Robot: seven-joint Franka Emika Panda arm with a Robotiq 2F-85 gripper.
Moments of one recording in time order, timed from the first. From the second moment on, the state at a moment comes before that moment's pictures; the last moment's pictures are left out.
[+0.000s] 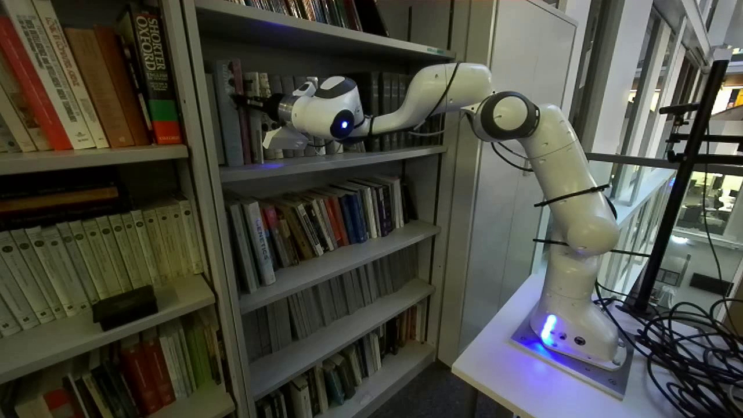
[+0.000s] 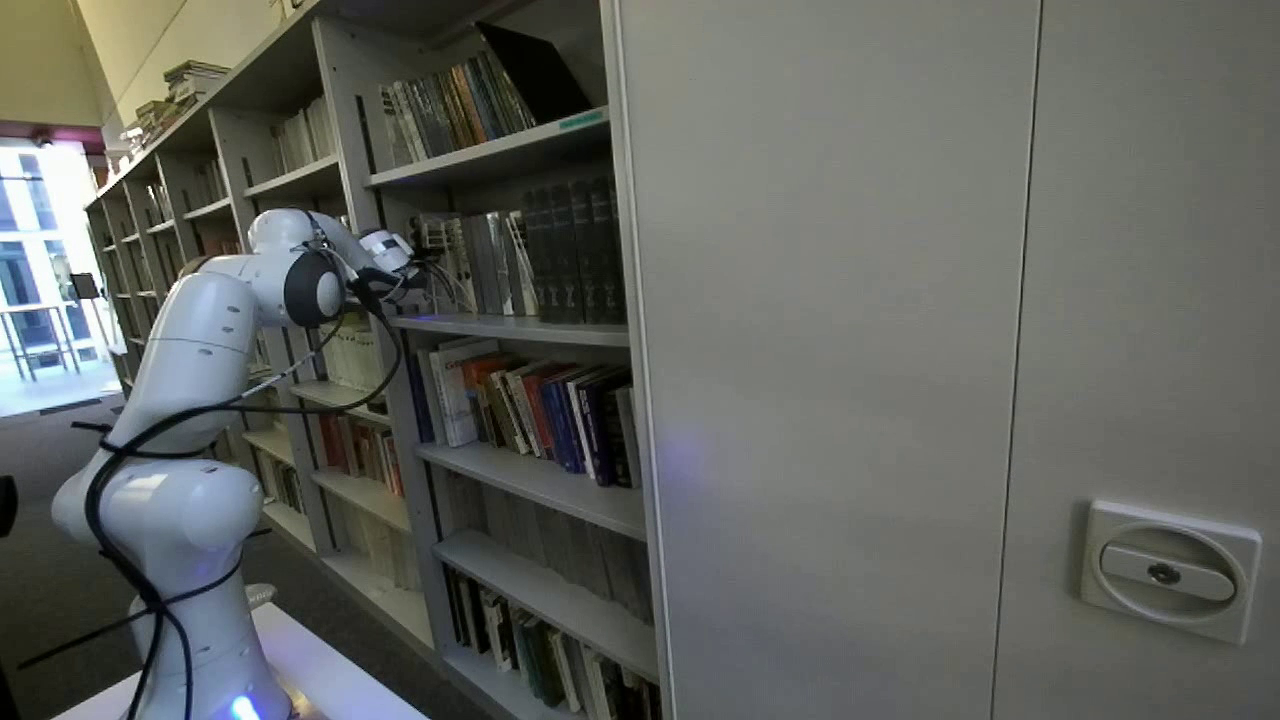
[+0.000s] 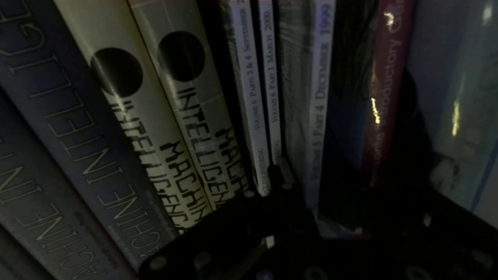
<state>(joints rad) 0.36 0.51 0.31 -1.17 -2.28 2.65 2.25</state>
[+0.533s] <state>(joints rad) 0.36 0.51 0.31 -1.17 -2.28 2.65 2.25</state>
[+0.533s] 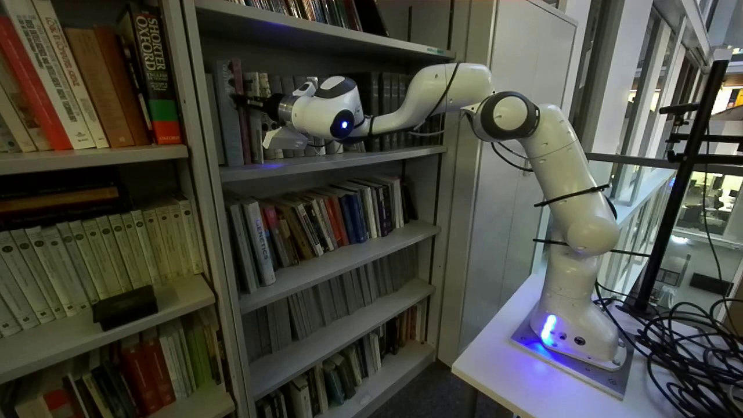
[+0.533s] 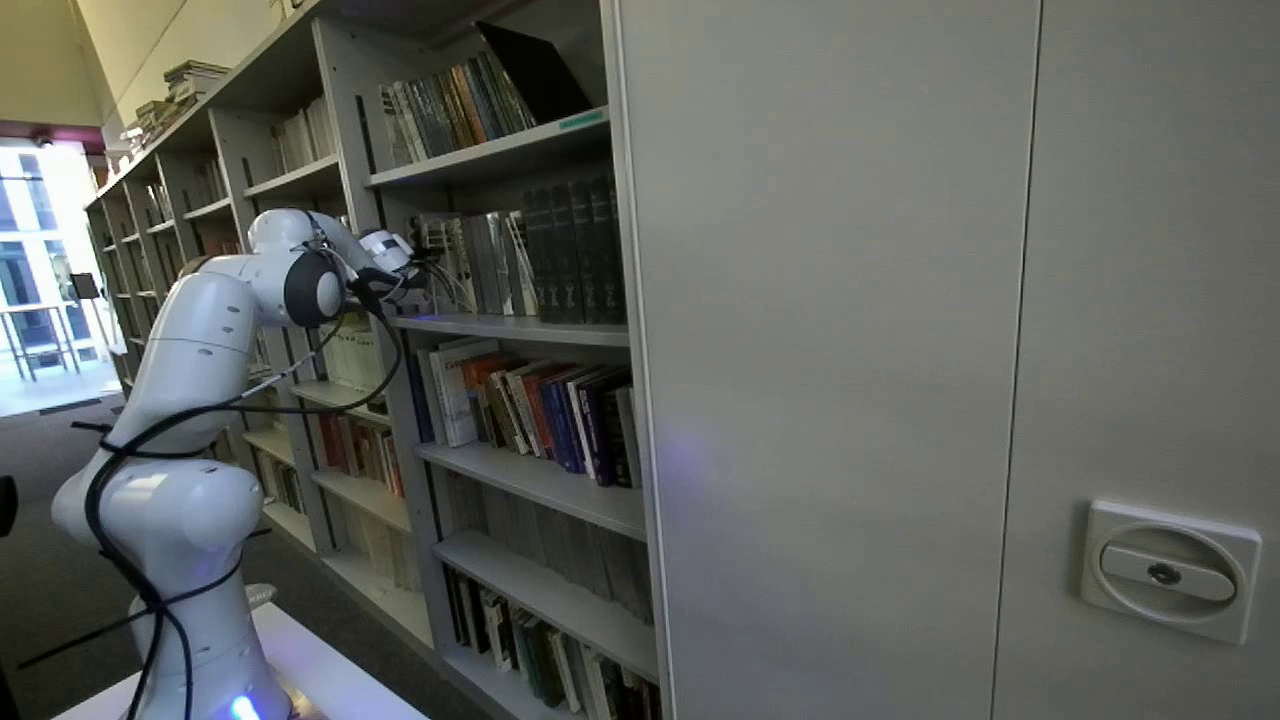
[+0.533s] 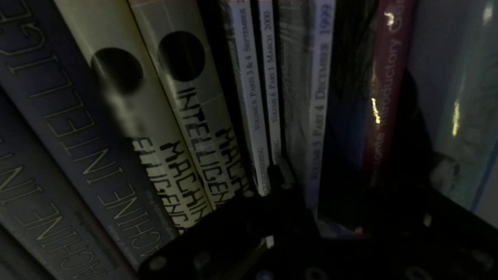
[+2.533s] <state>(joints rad) 0.34 0.54 0.29 -1.12 -2.28 2.65 2.24</state>
